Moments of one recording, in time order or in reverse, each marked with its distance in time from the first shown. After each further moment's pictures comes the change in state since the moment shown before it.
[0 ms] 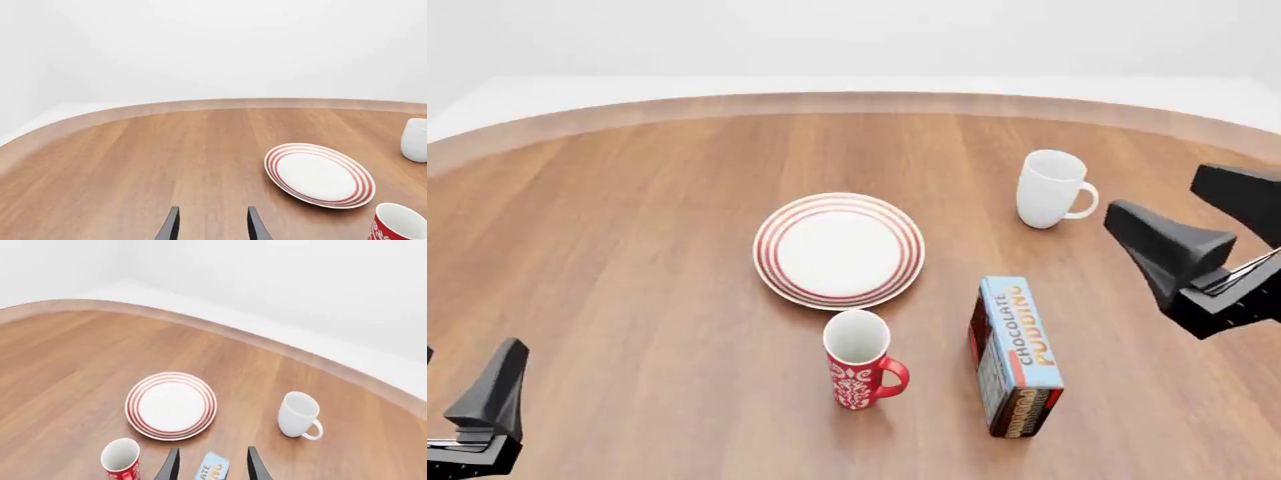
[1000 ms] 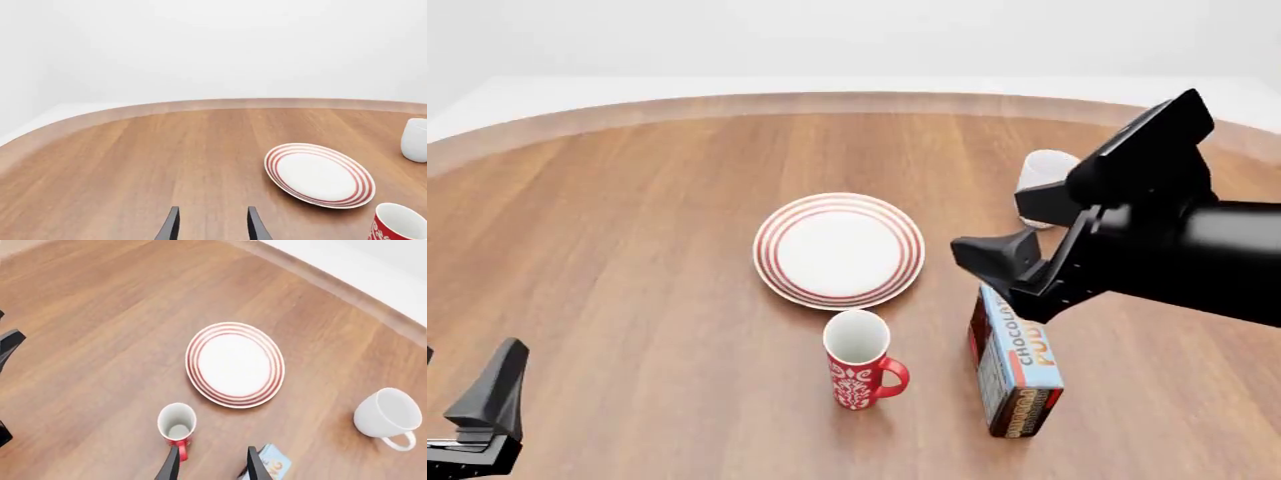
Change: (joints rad) left arm 0.000 0.000 0.000 0.000 0.000; right arm 0.271 0.382 -0.245 0.226 0.016
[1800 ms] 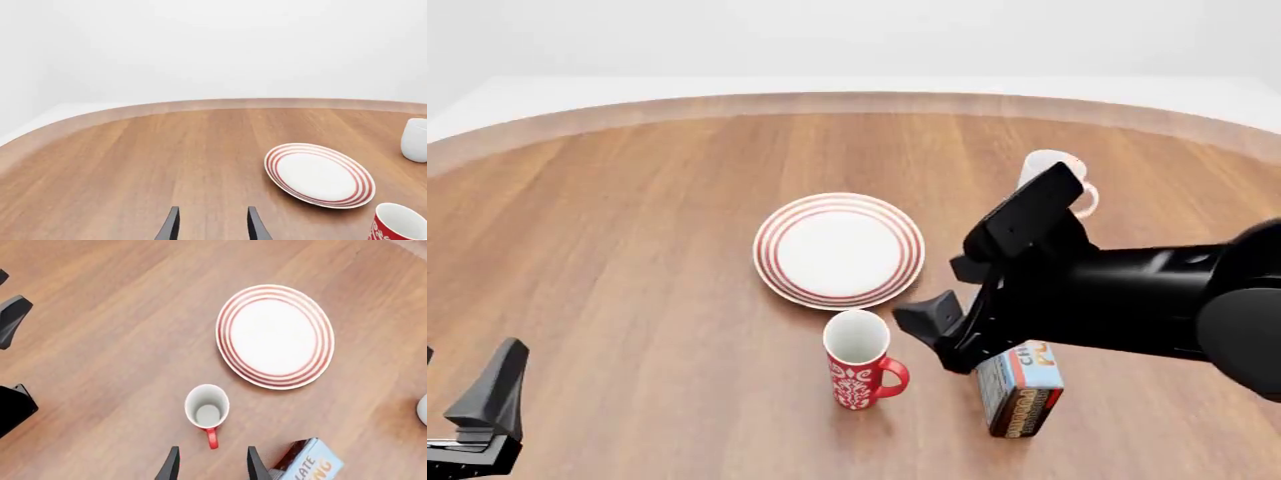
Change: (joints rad) left arm 0.000 0.000 0.000 0.000 0.000; right arm 0.116 0.151 0.040 -0.018 0.089
